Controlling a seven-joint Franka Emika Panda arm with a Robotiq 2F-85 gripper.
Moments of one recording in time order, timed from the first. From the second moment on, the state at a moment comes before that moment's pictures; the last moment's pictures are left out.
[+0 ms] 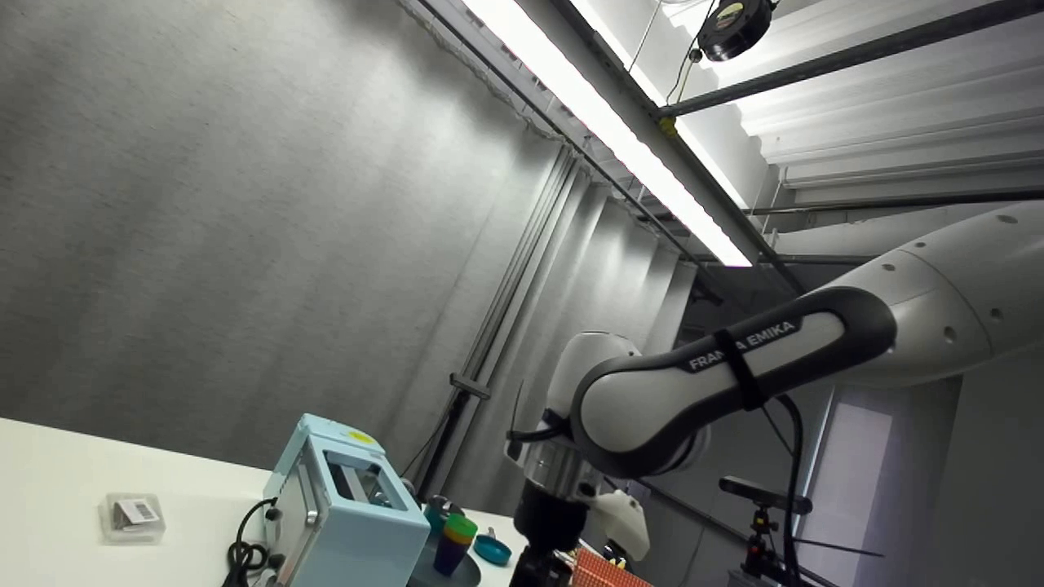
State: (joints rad) arm 0.03 -0.04 -0.05 -2.37 -0.12 2.29 -0.40
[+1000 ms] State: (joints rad) arm 0.04 0.46 0.10 -1.87 -0.08 2.29 -0.44
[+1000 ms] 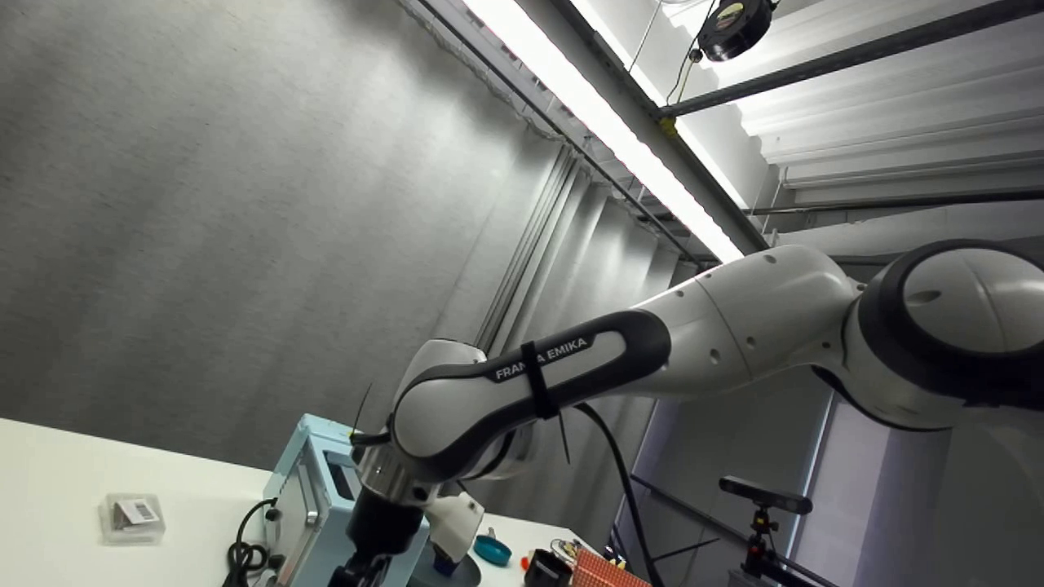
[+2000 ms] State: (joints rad) arm 0.02 0.54 0.11 -1.80 -0.03 2.45 -0.43
